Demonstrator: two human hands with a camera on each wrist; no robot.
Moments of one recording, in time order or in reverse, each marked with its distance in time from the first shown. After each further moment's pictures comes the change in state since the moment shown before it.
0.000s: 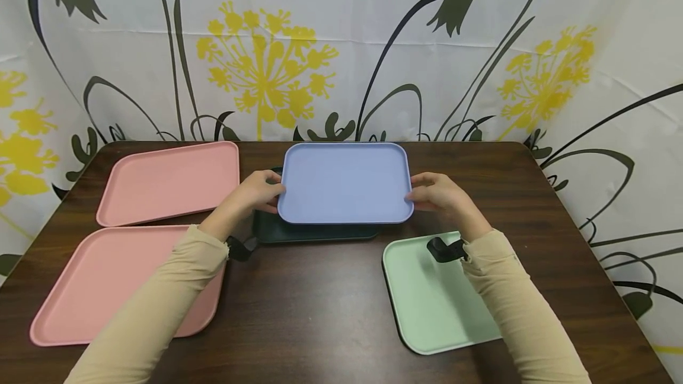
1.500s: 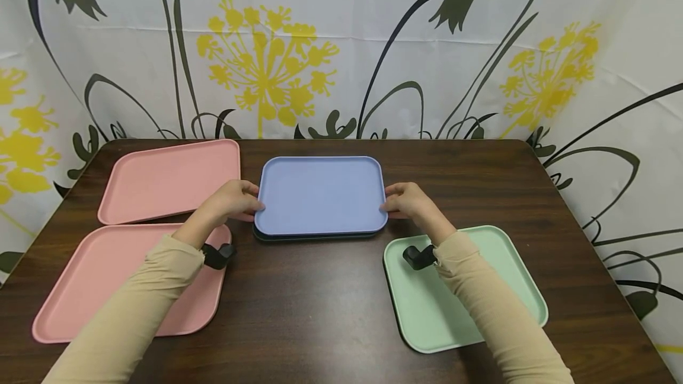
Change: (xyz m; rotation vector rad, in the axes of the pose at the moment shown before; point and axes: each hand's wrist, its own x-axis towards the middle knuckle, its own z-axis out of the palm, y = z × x) left_hand -0.006 -0.034 -0.026 0.032 0.005 -0.064; right_hand 0.032 0.011 0.047 -0.071 0.024 0.059
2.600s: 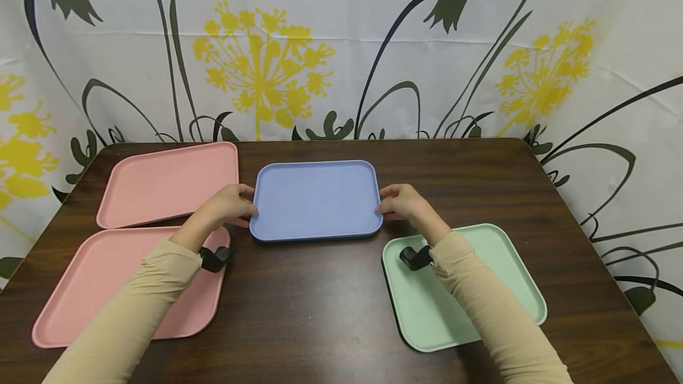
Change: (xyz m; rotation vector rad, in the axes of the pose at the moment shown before) left_hand 0.001 -0.004 0.001 0.079 0.002 -0.019; right_hand 0.004 0.005 0.005 -0.038 0.015 0.008
